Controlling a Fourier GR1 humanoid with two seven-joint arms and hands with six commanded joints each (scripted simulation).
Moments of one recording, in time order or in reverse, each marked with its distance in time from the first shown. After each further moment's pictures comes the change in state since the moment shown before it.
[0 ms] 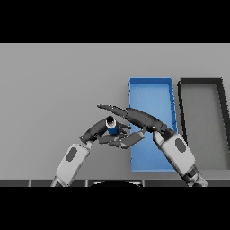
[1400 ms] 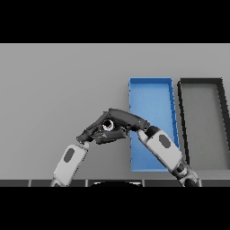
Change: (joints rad) left arm 0.018 0.010 0.026 -0.034 -0.040 -0.013 -0.038; right arm -0.085 0.099 0.092 0.126 0.034 -0.046 -0.088
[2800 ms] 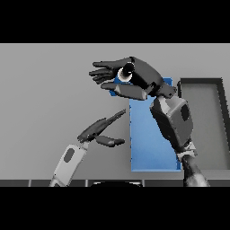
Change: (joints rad) left arm 0.000 0.007 0.004 0.014 -0.047 -0.032 0.205; right arm -0.454 -0.036 -0.383 0.104 -0.326 -0.216 0.179
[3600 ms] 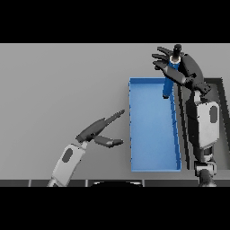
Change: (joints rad) left arm 0.006 0.020 -0.001 -0.012 -0.011 -0.001 -0.019; right arm 0.301 -0.187 -0.164 0.187 0.175 0.004 0.032
